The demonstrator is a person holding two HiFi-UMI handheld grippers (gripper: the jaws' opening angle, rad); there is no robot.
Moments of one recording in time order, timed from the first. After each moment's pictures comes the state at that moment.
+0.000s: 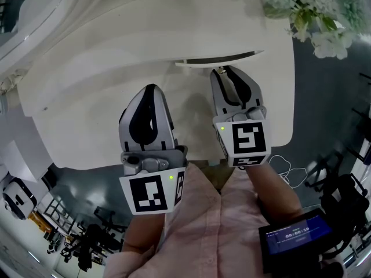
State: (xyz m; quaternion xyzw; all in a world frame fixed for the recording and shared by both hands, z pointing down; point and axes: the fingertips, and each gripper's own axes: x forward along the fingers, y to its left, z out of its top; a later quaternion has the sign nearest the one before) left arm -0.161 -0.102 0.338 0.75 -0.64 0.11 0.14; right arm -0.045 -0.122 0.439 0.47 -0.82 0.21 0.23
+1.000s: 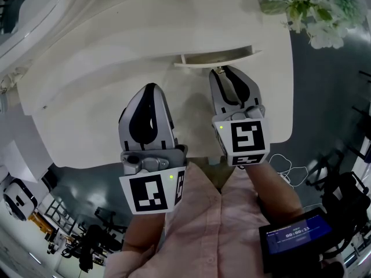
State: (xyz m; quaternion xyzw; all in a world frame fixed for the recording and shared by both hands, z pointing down) left arm -0.155 -0.094 0.336 0.75 -0.64 0.11 0.13; right arm -0.041 -0.112 0.441 0.47 -0.82 0.21 0.23
